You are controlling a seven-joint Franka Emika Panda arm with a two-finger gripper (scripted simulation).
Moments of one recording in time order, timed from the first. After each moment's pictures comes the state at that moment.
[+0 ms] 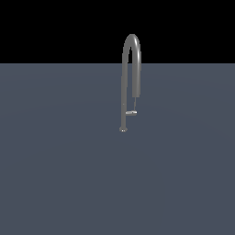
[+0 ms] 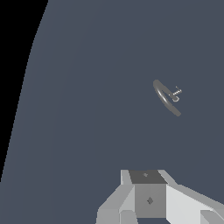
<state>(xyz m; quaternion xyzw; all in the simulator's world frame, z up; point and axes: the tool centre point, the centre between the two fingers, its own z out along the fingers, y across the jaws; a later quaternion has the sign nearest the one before) -0.258 -0.114 0.697 -0.91 0.12 -0.15 0.36</state>
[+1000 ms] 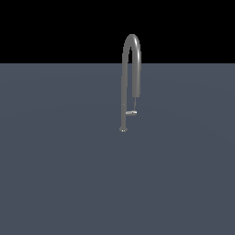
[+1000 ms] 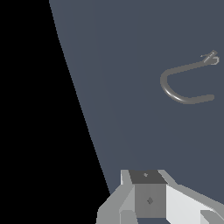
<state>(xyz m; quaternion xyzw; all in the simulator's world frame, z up) -0.137 -0.247 0.628 -0.78 0.23 0.02 0.59</state>
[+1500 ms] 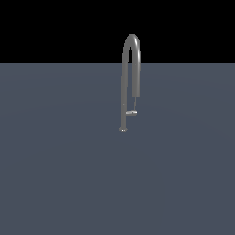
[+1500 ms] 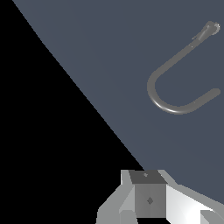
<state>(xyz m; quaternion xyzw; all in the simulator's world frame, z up) -0.035 -0.257 0.514 -0.70 0.30 0.17 0.63</state>
